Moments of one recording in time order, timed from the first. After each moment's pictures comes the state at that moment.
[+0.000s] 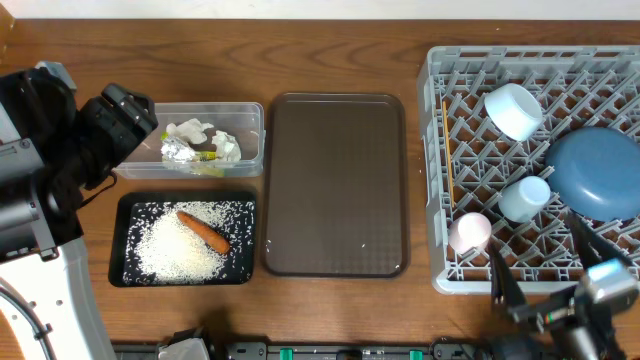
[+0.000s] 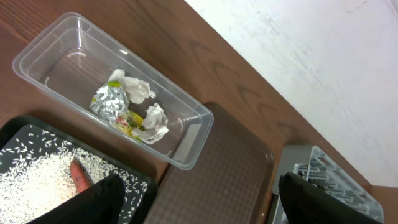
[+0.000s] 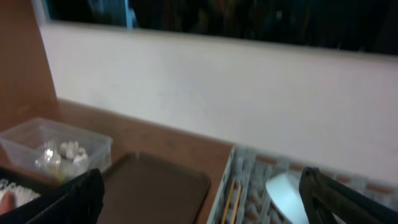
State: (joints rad) left arm 0.31 1.24 1.67 -1.20 0.32 -0.51; right arm 0.21 0.17 0.87 -0.65 -0.14 -0.03
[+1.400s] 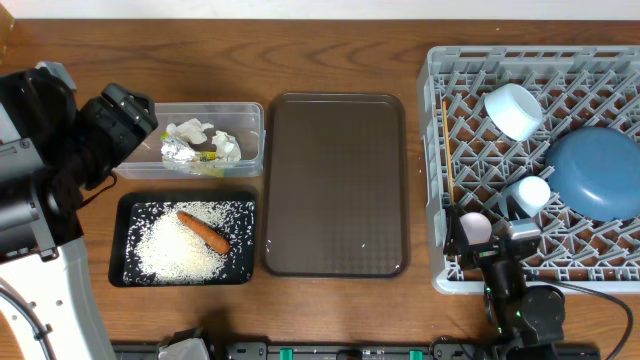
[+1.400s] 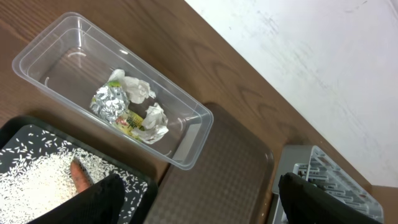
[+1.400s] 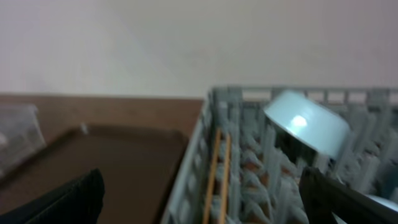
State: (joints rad) left arm 0.31 1.24 1.67 -1.20 0.32 -0.51; right arm 0.17 0.01 0.01 -0.01 -0.02 0.08
